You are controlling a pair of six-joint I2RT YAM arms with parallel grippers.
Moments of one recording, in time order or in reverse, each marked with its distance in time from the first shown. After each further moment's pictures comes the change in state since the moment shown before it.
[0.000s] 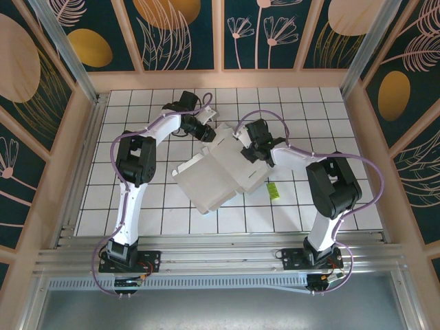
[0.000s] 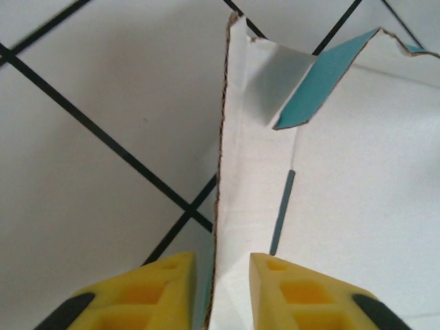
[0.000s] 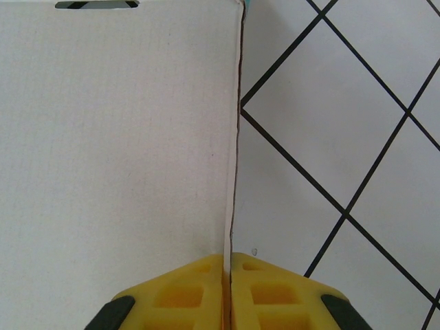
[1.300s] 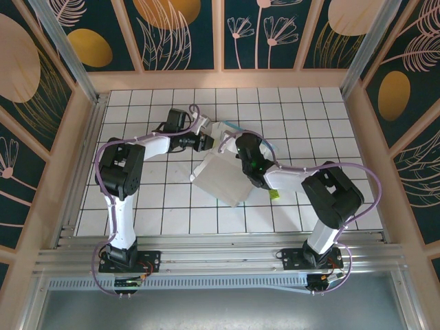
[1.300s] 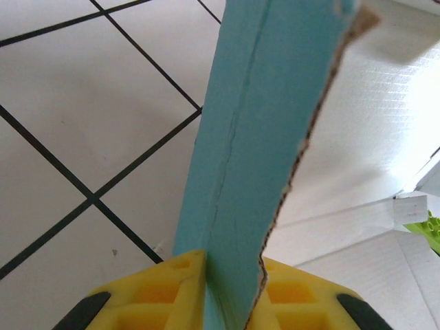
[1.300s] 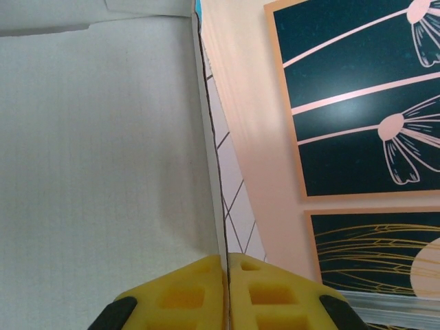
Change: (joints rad) left arm 0.010 -0.296 -0.632 0.702 0.192 -0.292; right arm 0.202 -0.079 -0.268 0.719 0.515 -0.681
